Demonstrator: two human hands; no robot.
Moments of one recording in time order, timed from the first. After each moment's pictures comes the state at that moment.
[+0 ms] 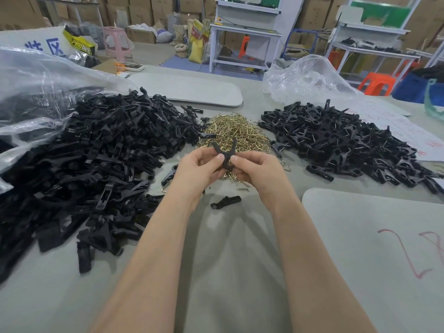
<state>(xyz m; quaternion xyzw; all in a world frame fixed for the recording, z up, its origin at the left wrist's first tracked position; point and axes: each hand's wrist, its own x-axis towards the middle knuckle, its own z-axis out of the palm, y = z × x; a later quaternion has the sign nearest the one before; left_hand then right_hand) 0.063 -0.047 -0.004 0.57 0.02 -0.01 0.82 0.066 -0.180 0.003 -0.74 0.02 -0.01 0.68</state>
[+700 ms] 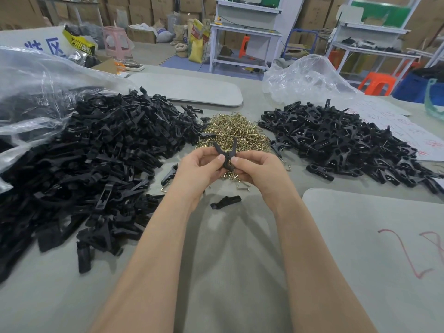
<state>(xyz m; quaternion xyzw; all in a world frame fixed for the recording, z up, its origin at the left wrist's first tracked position) 0.066 -0.047 -0.008 0.59 0.00 -0.01 0.81 0.062 -0.183 0.005 -0.75 0.00 -0.02 0.67</state>
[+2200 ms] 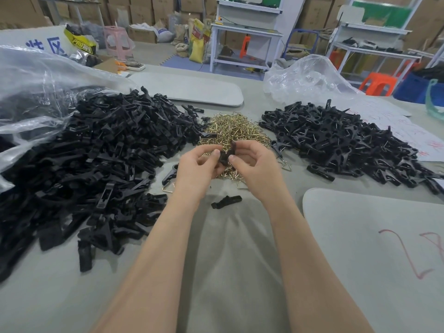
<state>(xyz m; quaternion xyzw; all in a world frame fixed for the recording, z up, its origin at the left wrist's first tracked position) 0.065 -0.048 -0.008 0.65 0.02 0.07 0.76 0.064 -0.173 0.004 -0.79 -0.09 -0.12 0.60</state>
